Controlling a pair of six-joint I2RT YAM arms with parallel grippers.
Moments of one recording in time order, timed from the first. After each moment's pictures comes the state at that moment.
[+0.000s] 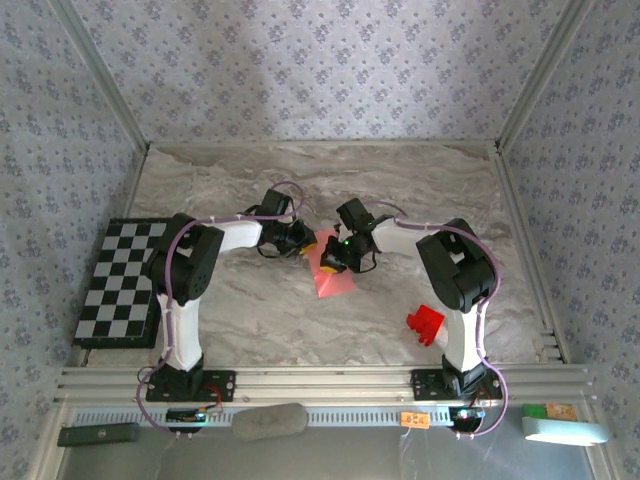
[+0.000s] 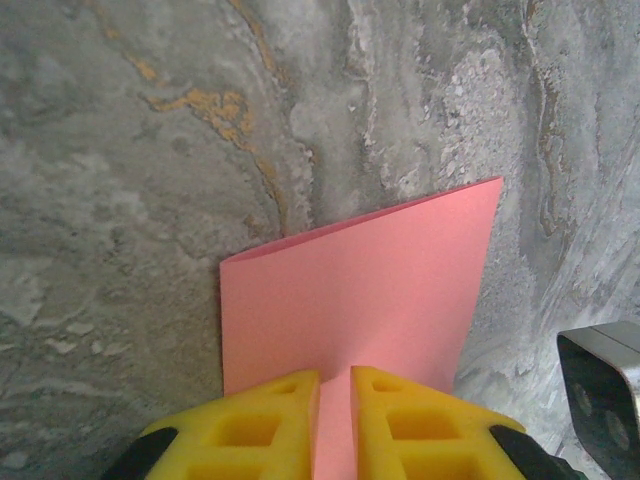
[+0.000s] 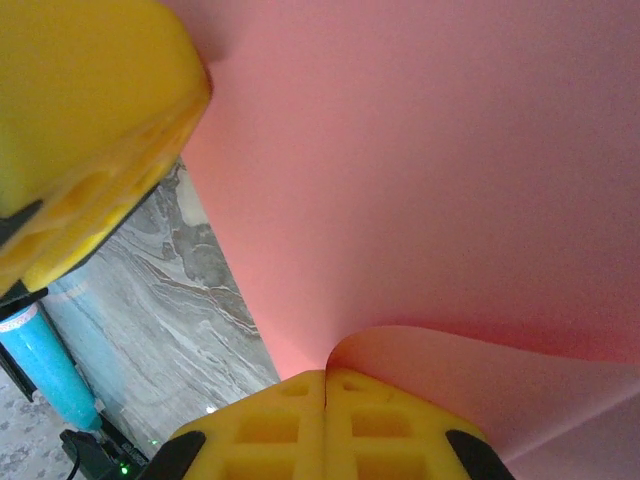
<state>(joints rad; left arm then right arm) -0.49 2.00 1.16 -0.13 0.50 -0.94 0.58 1.95 1.16 -0.35 -0.55 0.82</state>
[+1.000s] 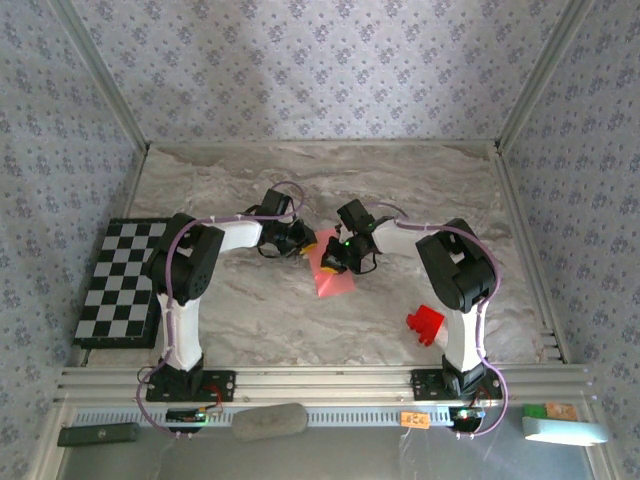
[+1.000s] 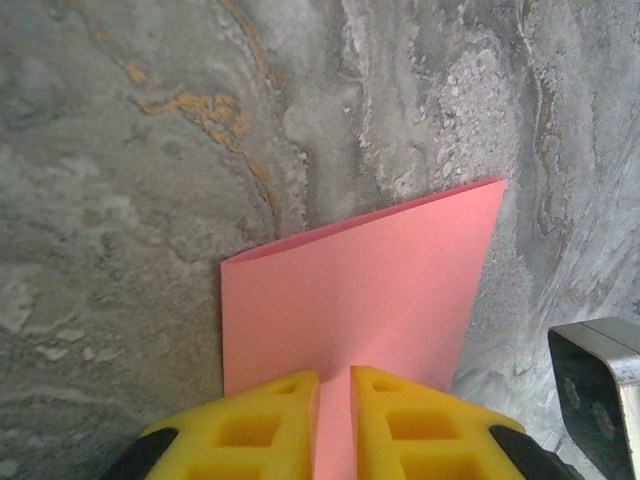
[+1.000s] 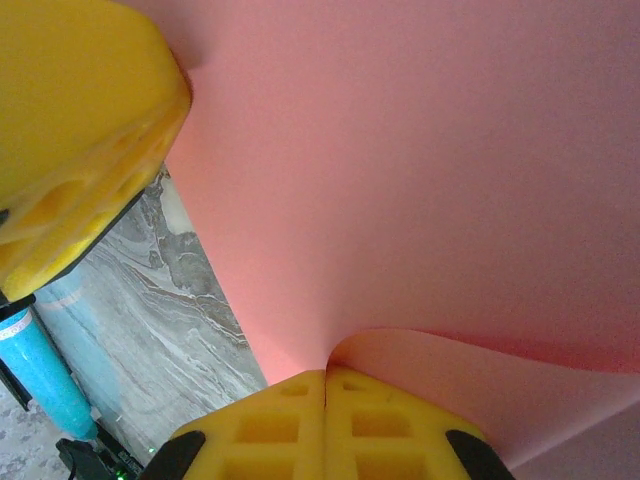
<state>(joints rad) -0.49 2.00 1.16 -0.13 0.51 -0.94 0.58 1.95 1.15 -0.34 -0.53 0.83</state>
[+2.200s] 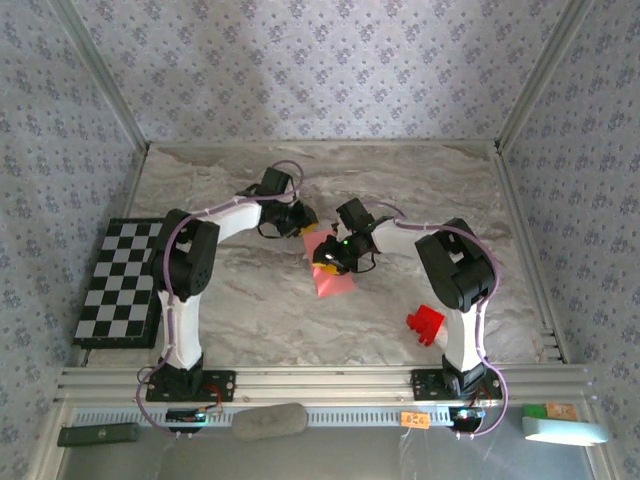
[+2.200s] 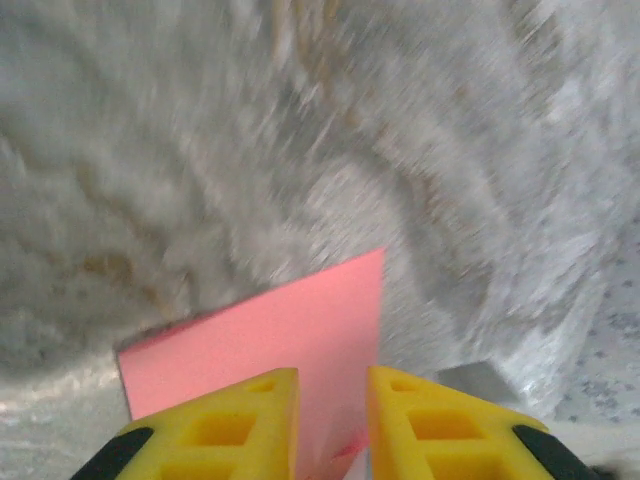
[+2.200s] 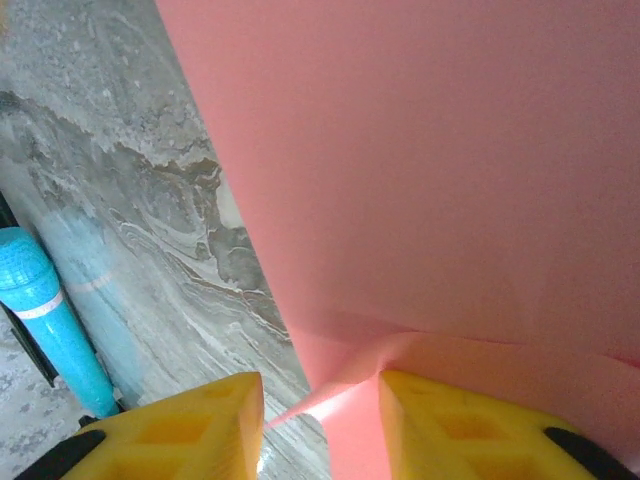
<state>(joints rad) -0.45 2.03 1.39 -0.32 0.50 -0.88 0.58 1.96 1.15 -0.30 -0.58 0.83</state>
